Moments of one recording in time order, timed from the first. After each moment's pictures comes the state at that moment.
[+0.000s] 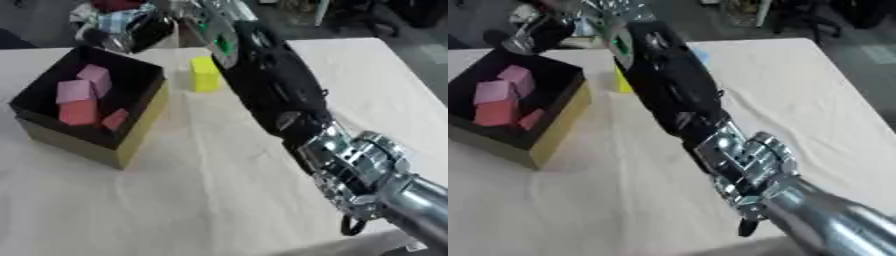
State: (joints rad) left arm -0.18 0.23 0.09 -1.83 0.01 -0.07 0.02; right arm -1.26 -0.16 0.13 -1.06 0.88 -0.77 0.04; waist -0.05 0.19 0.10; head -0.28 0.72
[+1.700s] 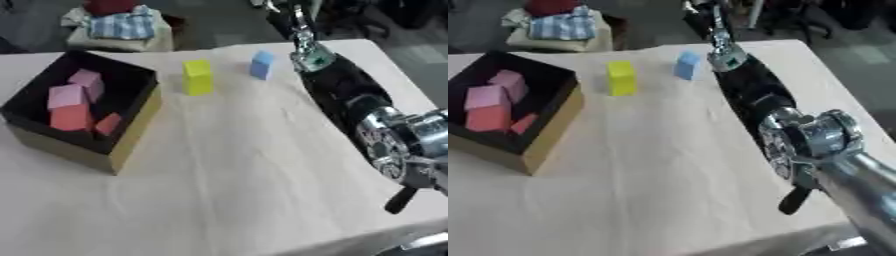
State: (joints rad) left arm -0.18 0.23 0.10 -1.83 0.00 -0.07 0.03; right arm -1.23 -0.42 -0.11 -0.23 0.33 -0.24 -0.27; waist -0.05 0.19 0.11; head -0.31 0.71
